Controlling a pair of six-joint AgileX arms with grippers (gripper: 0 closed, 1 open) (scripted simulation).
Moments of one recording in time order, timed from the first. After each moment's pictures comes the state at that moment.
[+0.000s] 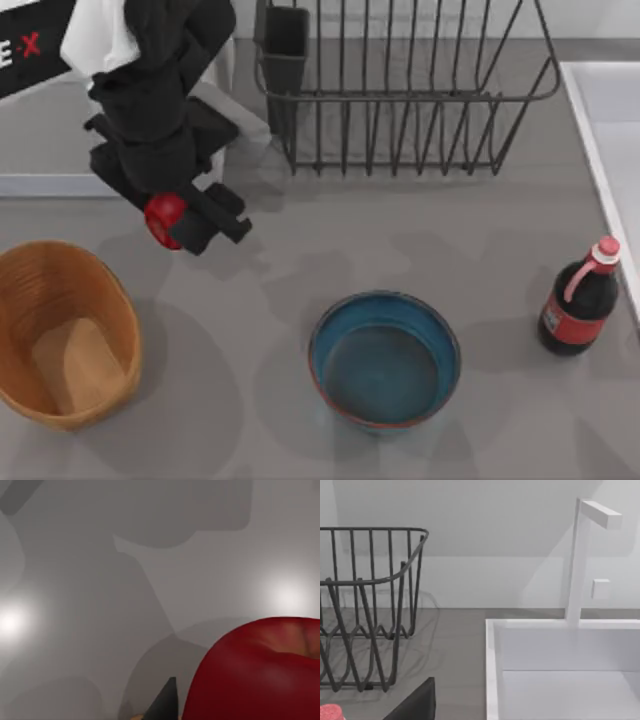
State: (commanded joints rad) left arm -0.42 1.94 1.56 -1.14 -0.03 0.34; right arm 0.00 0.00 0.00 0.00 0.00 0.00
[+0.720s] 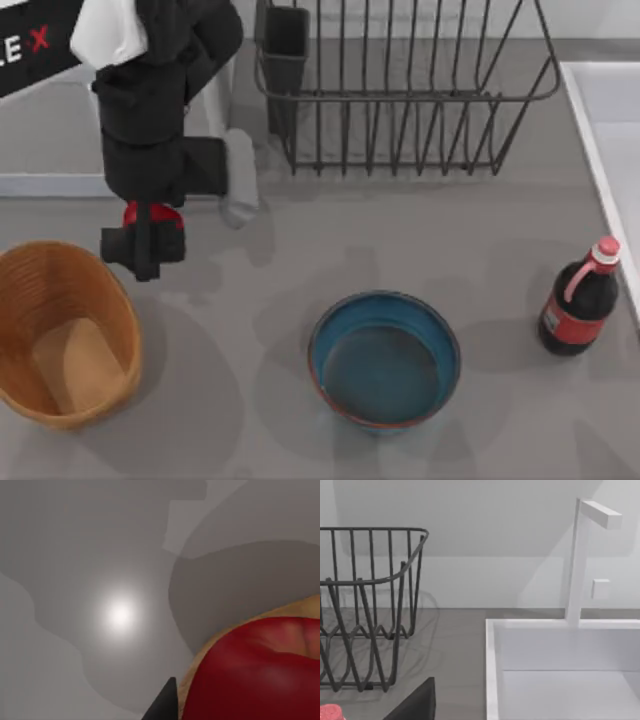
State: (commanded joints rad) left arm -0.45 1.95 1.60 -1.32 -0.15 1.01; right arm 0.00 0.00 0.00 0.00 0.00 0.00
